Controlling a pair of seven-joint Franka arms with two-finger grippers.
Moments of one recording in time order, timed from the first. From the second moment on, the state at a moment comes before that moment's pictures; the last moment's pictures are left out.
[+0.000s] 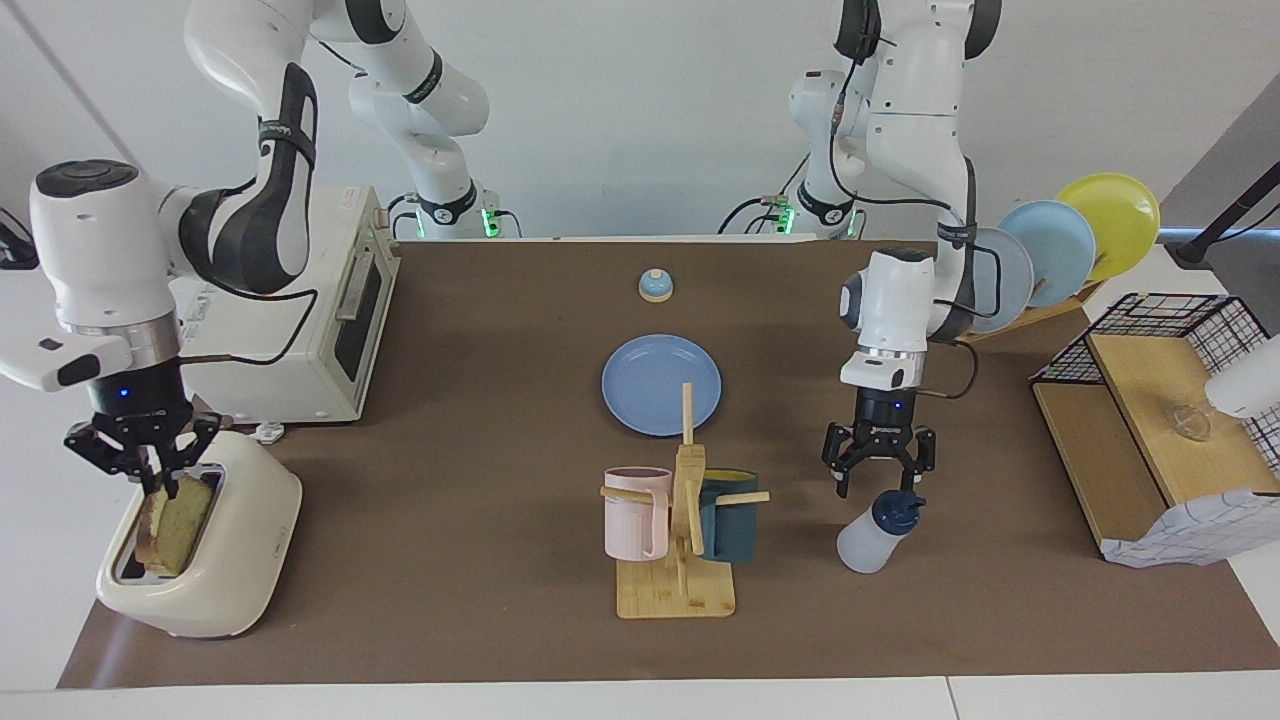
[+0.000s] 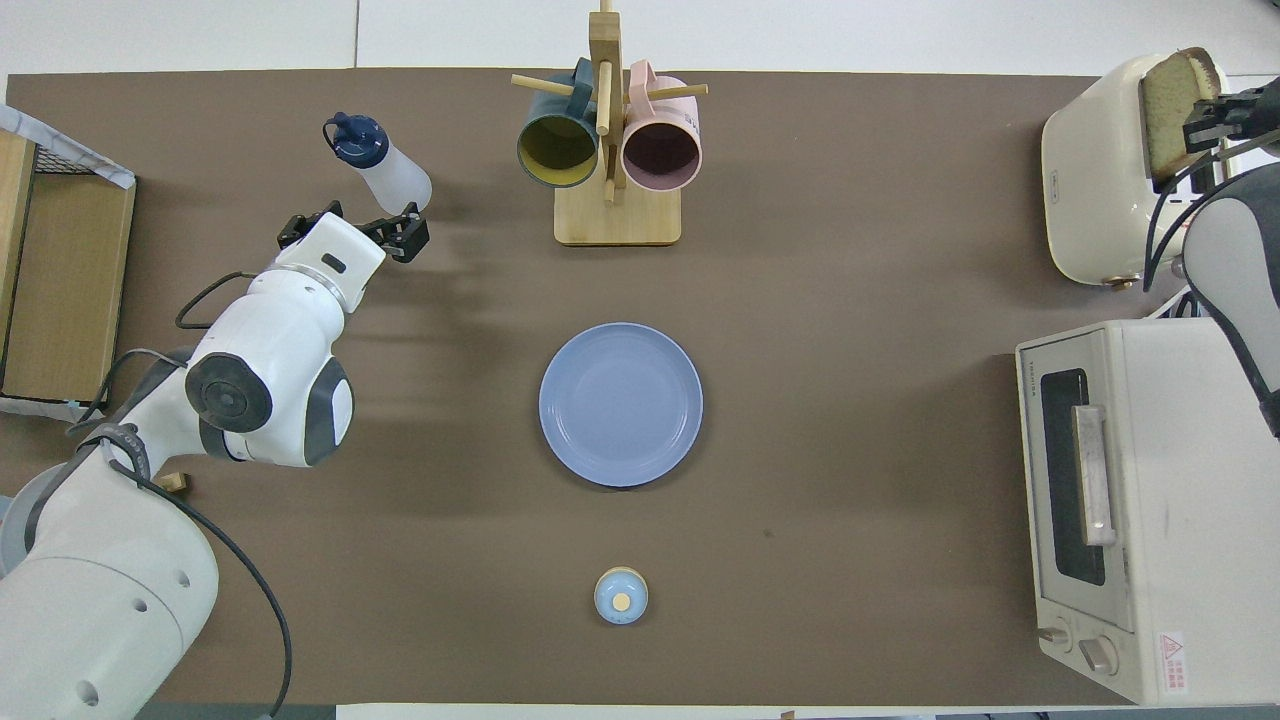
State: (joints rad) left arm -0.43 0.42 0.20 -2.14 -0.01 3.35 -0.17; right arm -0.15 0.32 -0.05 -1.61 -0.11 2.44 -0.46
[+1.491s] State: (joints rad) left arm -0.46 0.52 0.22 -2.00 -0.07 3.36 -0.17; right arm 0.08 0.14 0.09 -1.36 -0.01 1.68 -0.22
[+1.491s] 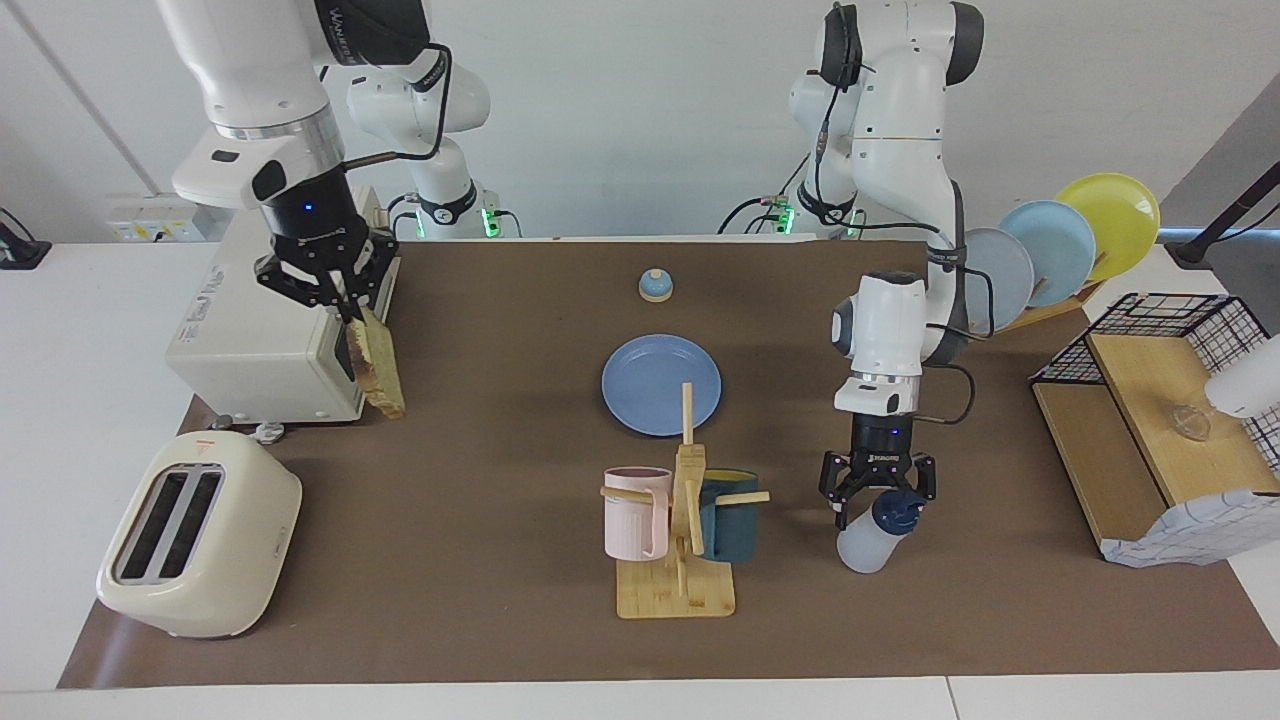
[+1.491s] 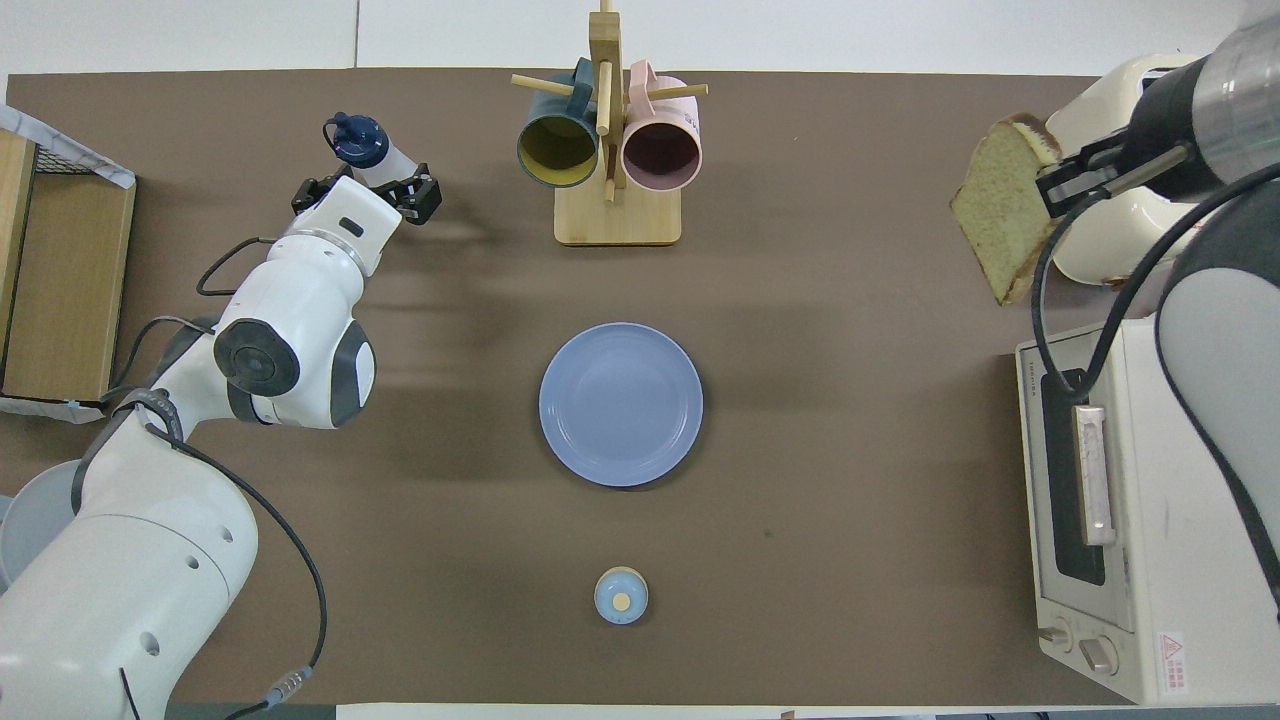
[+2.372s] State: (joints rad) left arm -0.45 0.55 0.22 -1.96 -0.07 3.36 -0.17; right arm 0.24 -0.08 0.10 -1.92 0.41 2.13 0.10
